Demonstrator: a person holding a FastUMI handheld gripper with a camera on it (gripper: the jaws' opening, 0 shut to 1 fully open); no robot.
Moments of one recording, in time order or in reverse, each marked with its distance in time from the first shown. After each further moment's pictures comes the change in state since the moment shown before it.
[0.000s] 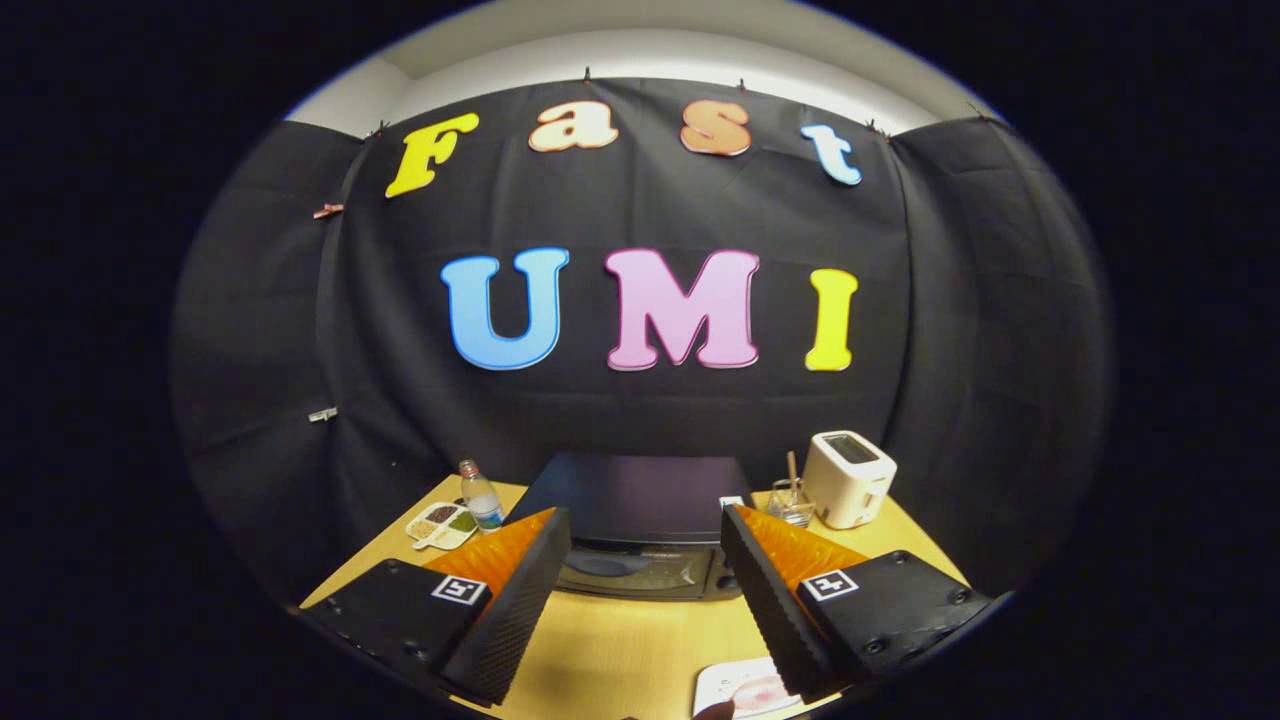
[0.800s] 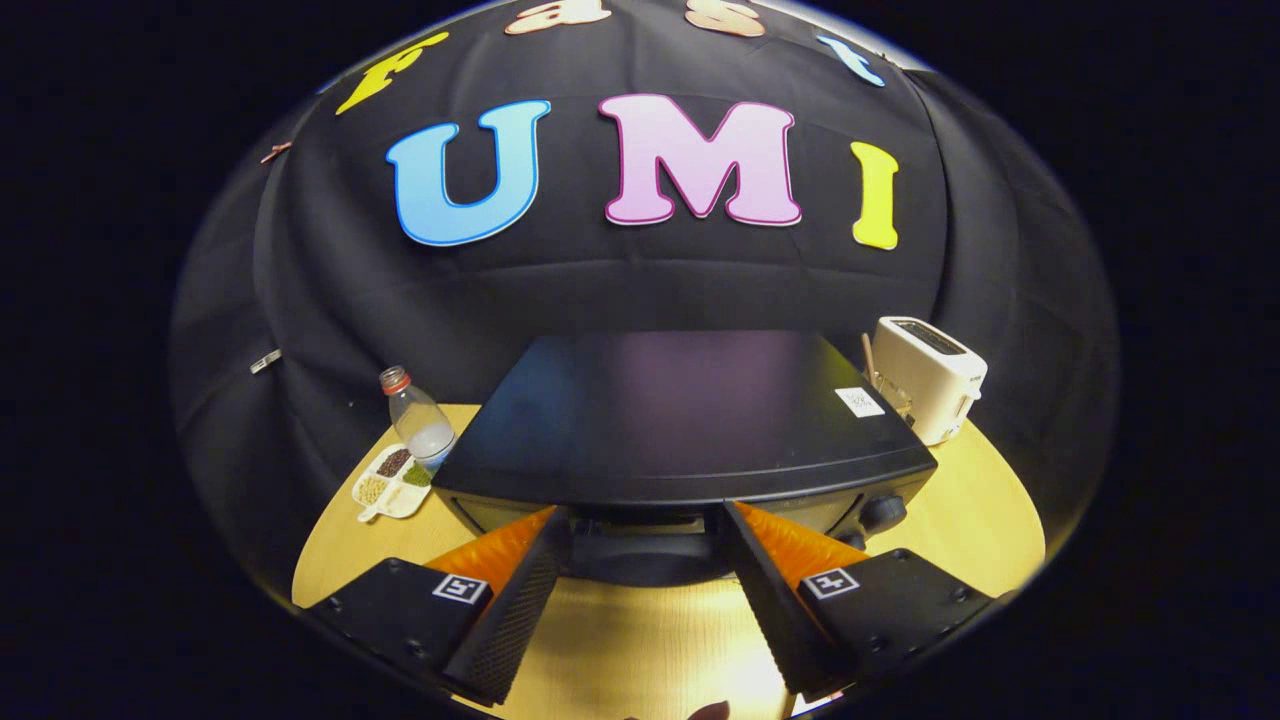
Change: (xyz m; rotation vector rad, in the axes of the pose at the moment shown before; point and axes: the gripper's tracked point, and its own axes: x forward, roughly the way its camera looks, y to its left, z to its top) arm 0.151 0.026 -0.138 0.057 0.277 -0.092
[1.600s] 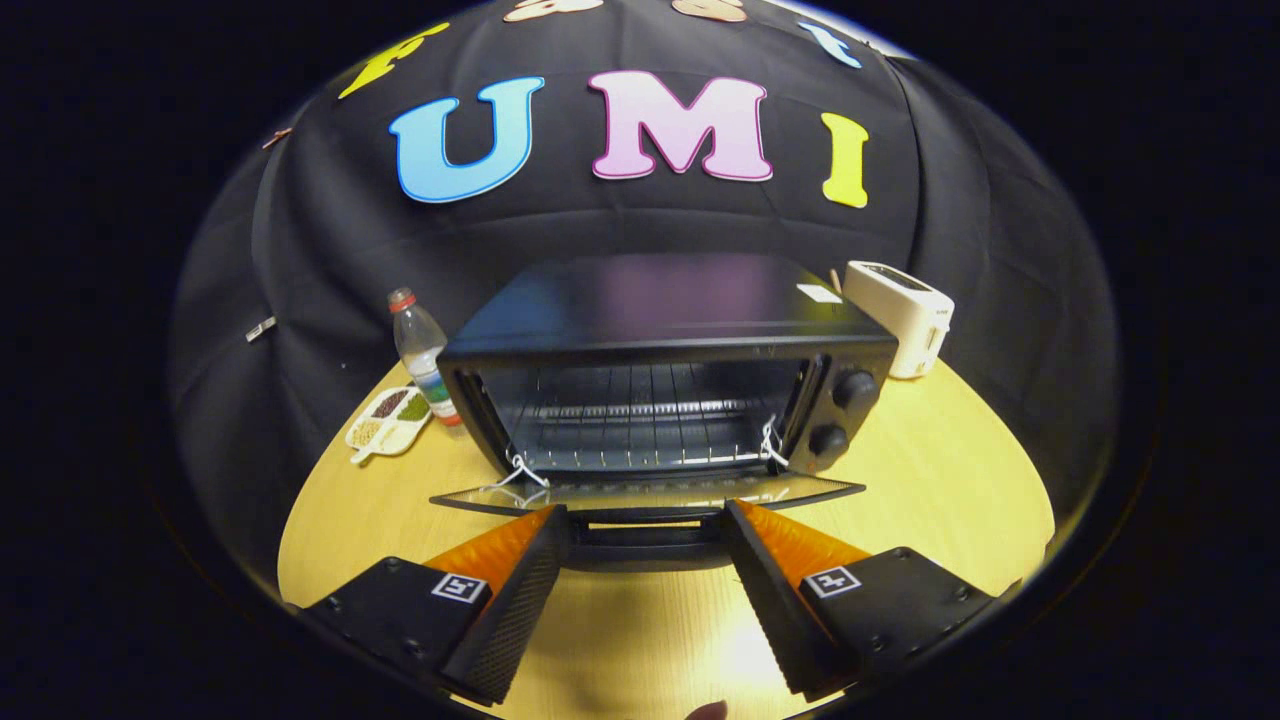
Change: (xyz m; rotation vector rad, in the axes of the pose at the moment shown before) arm -0.065 -0.009 -0.100 -0.002 0.112 -0.040
